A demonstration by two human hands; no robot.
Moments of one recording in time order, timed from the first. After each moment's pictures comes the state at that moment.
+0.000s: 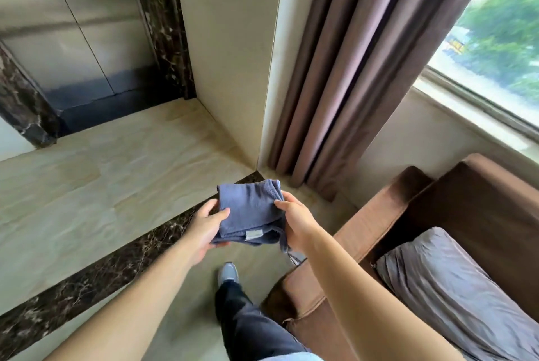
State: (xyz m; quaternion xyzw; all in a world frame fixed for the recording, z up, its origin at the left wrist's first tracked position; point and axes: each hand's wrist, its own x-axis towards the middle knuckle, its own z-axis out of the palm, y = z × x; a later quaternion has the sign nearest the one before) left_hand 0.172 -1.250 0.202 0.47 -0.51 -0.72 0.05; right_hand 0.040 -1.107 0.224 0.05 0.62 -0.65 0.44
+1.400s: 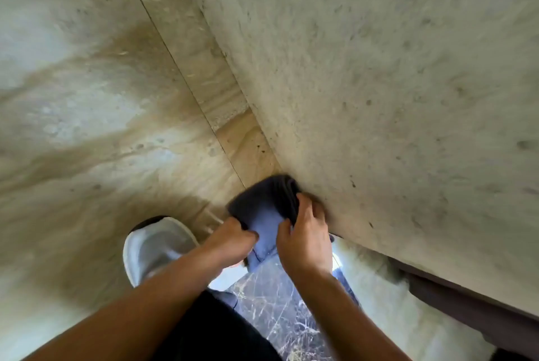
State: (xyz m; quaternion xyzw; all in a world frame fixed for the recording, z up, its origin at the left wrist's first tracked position) left_hand -0.396 -1.762 -0.648 0.45 -0.55 -0.63 -0.31; right_hand -0.470 -1.662 -0.599 -0.09 0.96 -0.07 0.26
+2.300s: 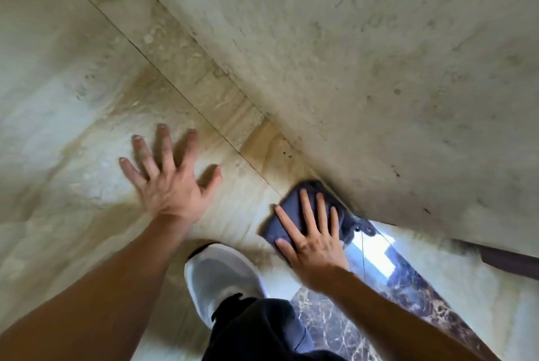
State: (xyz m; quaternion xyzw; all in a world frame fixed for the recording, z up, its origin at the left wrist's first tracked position) left_hand -0.384 -1.935 -0.721 0.33 -0.94 -0.11 -0.05; right_hand -0.424 -1.649 -0.702 -0.34 0.92 0.05 0.19
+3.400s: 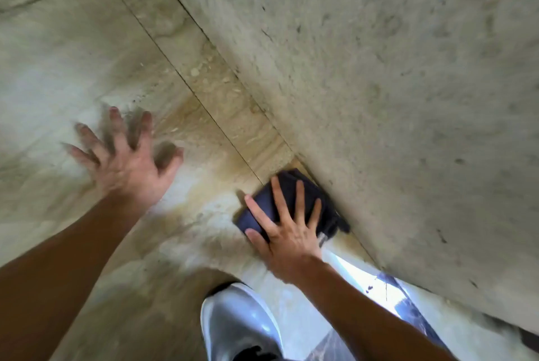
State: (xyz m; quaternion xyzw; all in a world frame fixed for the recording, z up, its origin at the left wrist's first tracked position) left_hand -0.384 -2.061 -0.725 0.41 -0.91 -0.08 -0.01; right_hand -0.466 -1.769 -0.698 -0.40 0.89 0.00 0.22
